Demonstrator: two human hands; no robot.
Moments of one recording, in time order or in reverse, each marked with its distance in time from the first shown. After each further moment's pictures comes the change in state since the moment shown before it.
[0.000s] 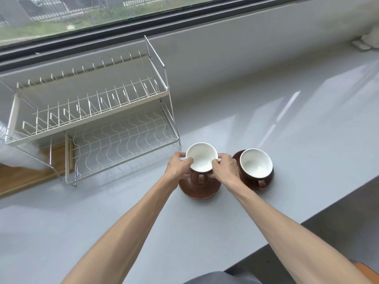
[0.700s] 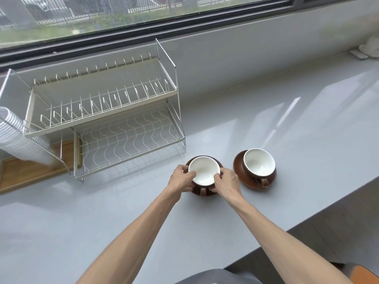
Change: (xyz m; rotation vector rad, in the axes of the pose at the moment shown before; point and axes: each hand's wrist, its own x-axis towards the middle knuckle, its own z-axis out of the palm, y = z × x) left_hand -0.020 -0.043 -0.012 0.010 -0.032 -0.052; right_hand -0.034 0.028 0.027 0.063 -0.011 0.033
